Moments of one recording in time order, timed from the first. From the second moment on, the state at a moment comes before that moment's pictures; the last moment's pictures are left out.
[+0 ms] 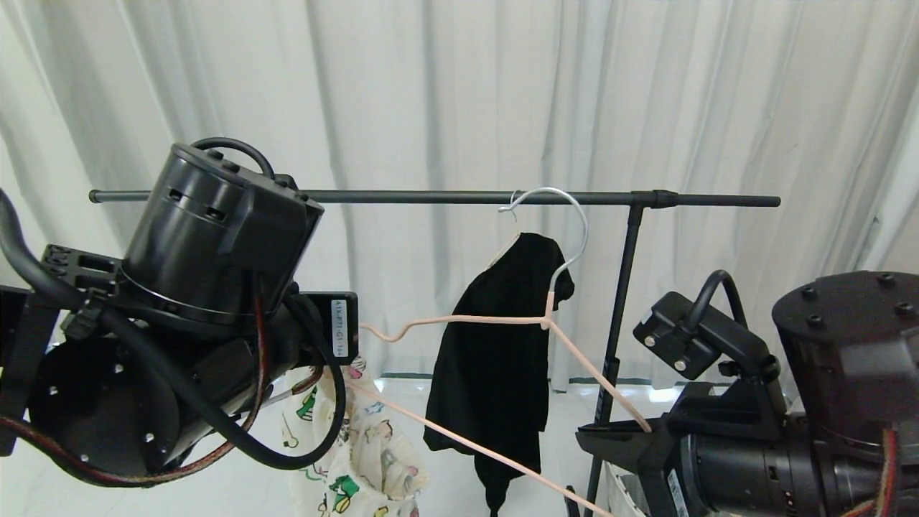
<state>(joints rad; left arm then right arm) -0.78 1.48 -1.09 0.29 0.71 -0.40 1.03 1.45 -0.81 -0.08 -0.04 0.27</state>
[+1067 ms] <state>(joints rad) -0.79 1.51 -1.12 0.29 0.73 -0.44 1.03 1.47 -0.82 -0.07 -0.16 0.31</state>
